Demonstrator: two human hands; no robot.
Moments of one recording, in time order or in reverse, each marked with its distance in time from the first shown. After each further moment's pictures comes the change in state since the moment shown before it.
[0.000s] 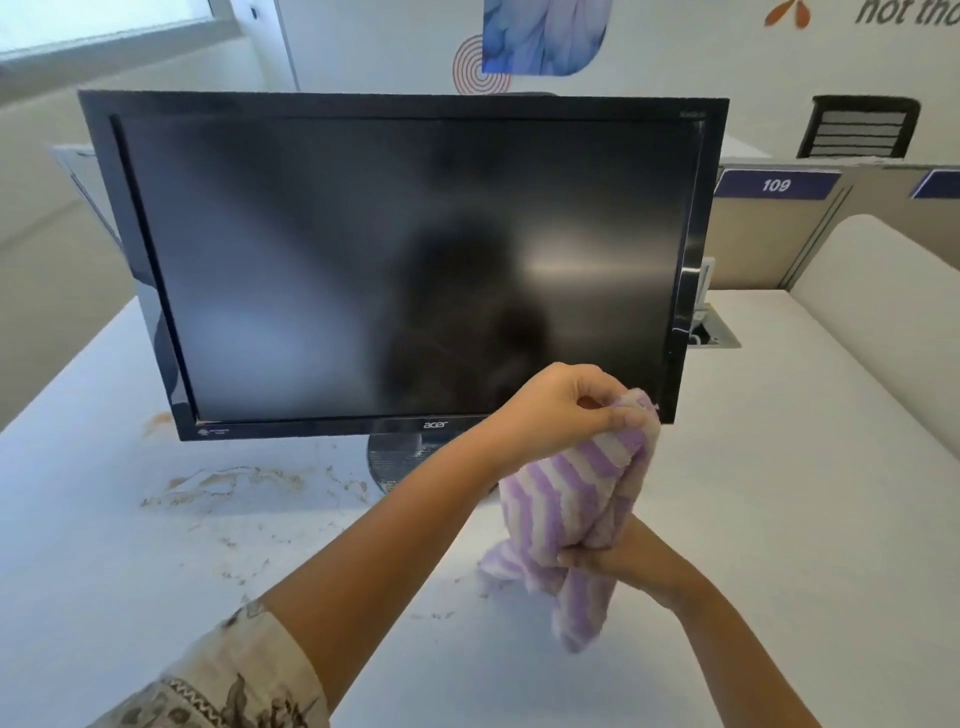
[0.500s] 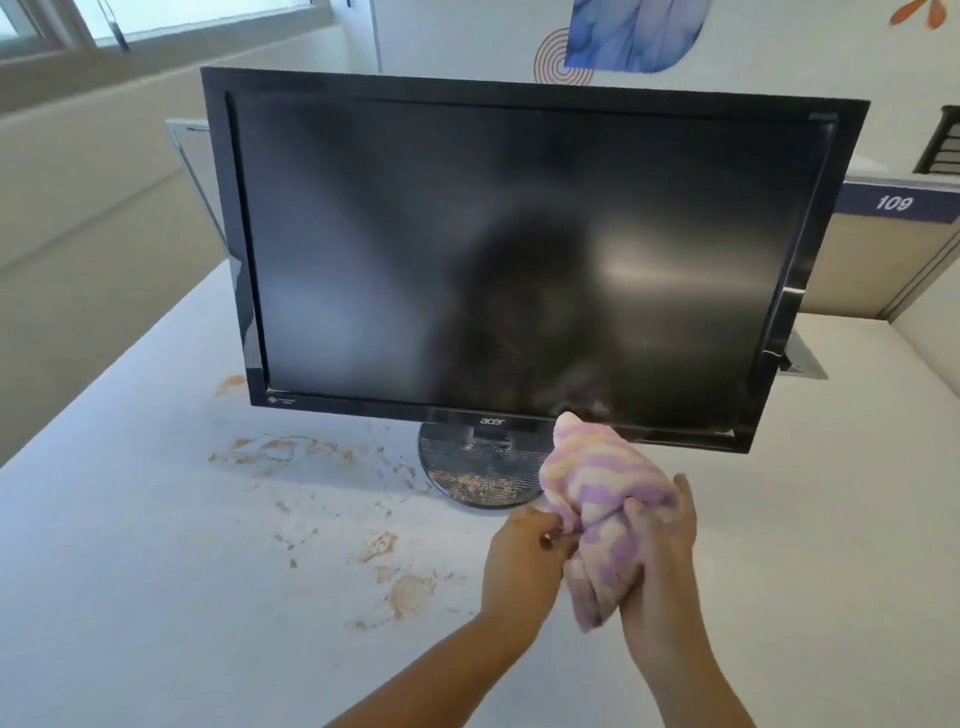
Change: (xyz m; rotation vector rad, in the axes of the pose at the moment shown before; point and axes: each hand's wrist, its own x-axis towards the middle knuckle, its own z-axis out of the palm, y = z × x) left_hand -0.082 -0.101 0.060 0.036 0.508 -0.454; right_hand 0.017 -0.028 0.069 0.652 0.503 -0.145
